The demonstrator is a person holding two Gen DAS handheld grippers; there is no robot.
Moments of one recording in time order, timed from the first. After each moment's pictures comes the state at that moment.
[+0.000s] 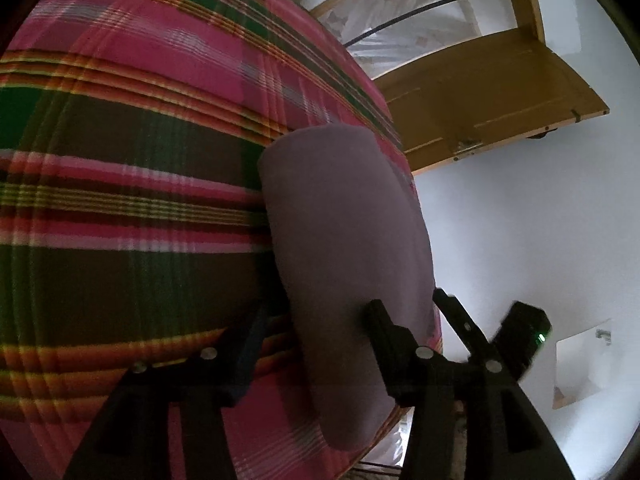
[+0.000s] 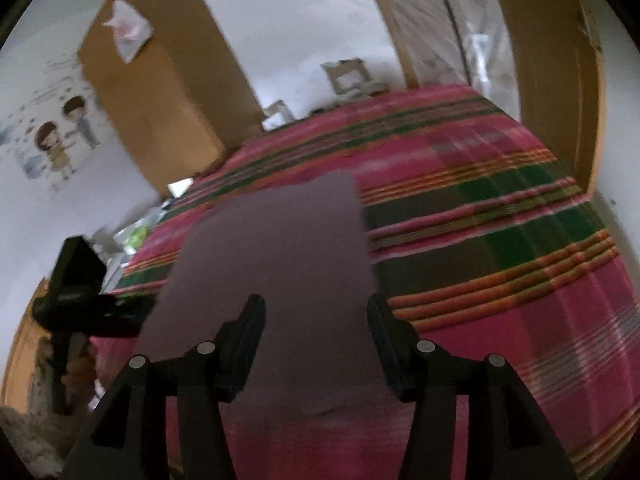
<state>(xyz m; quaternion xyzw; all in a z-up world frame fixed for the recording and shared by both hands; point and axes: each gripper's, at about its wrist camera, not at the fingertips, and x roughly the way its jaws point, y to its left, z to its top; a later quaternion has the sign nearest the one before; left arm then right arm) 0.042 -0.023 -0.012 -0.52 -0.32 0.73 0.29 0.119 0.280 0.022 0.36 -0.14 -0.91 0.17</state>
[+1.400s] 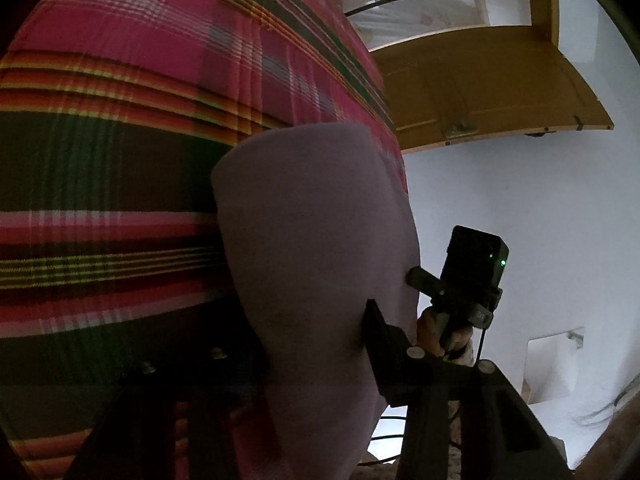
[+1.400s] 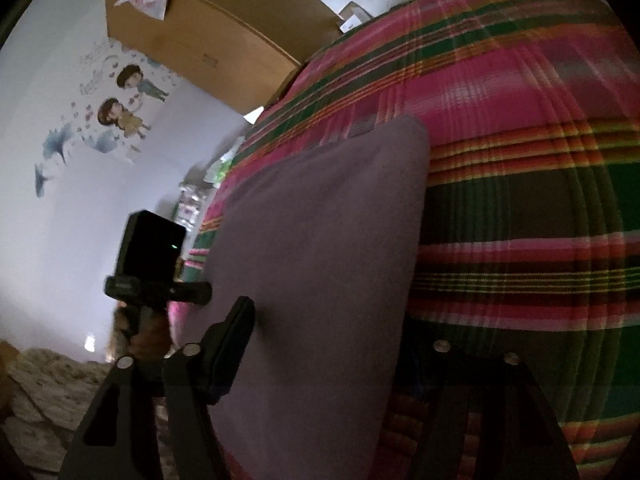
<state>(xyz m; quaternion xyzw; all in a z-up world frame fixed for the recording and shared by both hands) 0.023 -0.013 -0.027 -0.57 -0.35 0.67 0.32 0.004 0.278 -0.008 0.50 -0.19 -0.75 0.38</state>
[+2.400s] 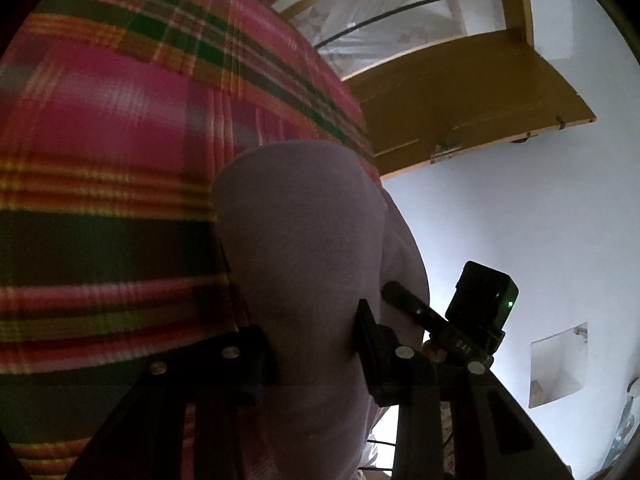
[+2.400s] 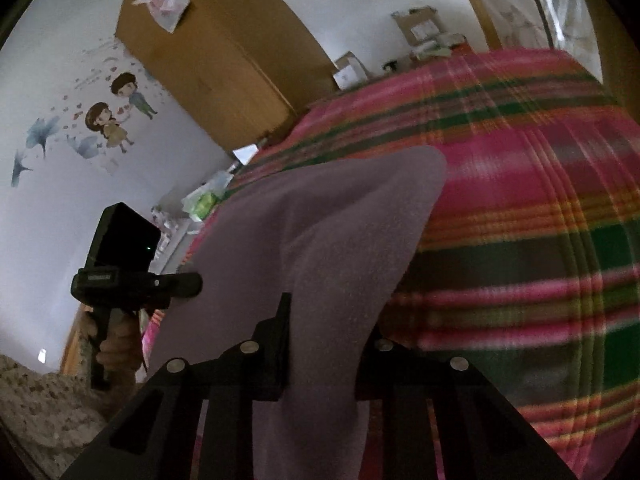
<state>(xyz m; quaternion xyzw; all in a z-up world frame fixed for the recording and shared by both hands) 0.014 -0.052 0.021 -0.52 -0.34 0.72 0.32 0.028 0.246 0.038 0.42 -0.16 -0.83 0.32</state>
